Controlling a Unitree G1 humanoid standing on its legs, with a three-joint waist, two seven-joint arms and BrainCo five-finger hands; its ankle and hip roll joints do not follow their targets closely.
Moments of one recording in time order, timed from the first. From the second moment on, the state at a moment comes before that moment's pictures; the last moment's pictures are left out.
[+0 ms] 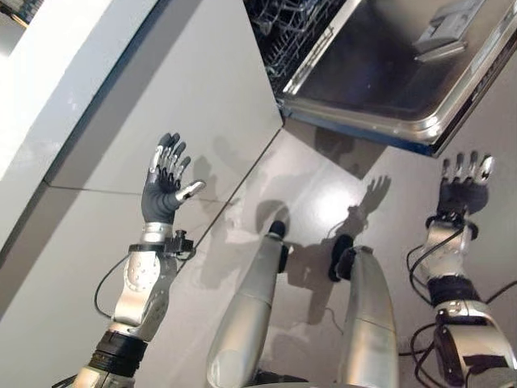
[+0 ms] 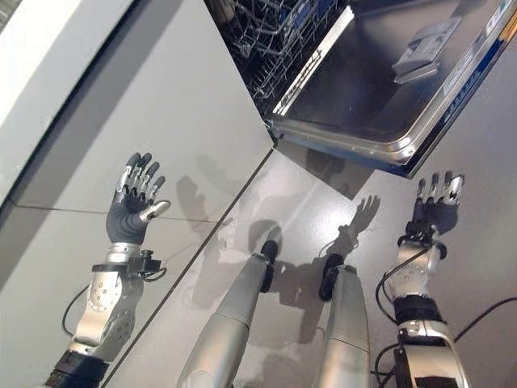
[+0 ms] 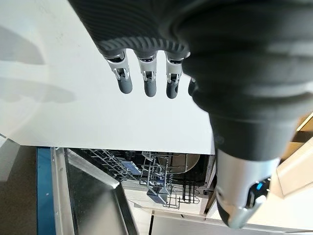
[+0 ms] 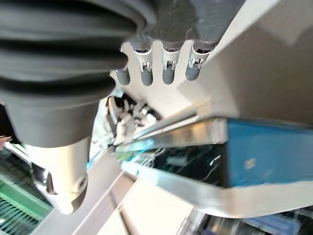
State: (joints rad) left arm -0.14 0.47 -0.16 -0.06 -0.58 -0.45 0.13; right arm -0.58 -0.50 -0.13 0.64 1.50 -0.49 0.17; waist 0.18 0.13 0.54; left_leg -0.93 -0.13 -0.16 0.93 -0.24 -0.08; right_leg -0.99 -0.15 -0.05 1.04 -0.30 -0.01
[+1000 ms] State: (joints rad) left arm -0.22 0.55 -0.13 -0.04 -0.68 -0.39 0.11; right arm -0.72 -0.68 -0.10 0.71 1.16 -0.22 -0.23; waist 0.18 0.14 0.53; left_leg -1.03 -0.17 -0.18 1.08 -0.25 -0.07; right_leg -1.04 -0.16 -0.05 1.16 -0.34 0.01
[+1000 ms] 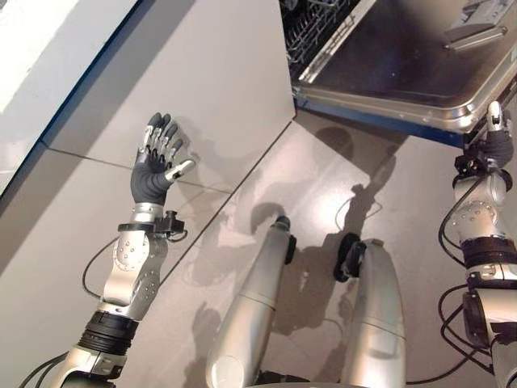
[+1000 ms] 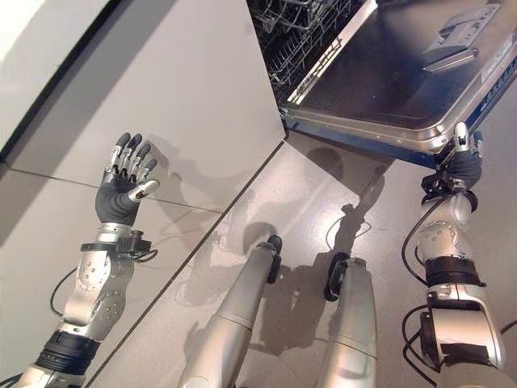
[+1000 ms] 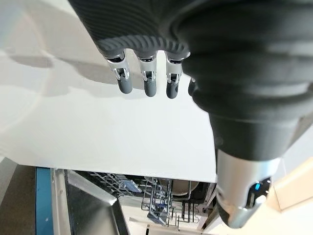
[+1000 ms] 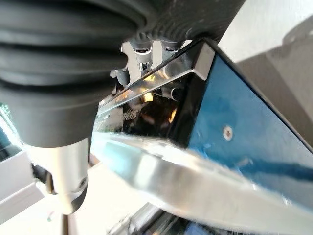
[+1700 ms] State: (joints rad) left arm -0.10 0.53 -0.05 -0.05 -0.70 -0.38 -0.01; right arm -0.52 -0.63 -0.10 0.52 1.18 -0.20 -0.18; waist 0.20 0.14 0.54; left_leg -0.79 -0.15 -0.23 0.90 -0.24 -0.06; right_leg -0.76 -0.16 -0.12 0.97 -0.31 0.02
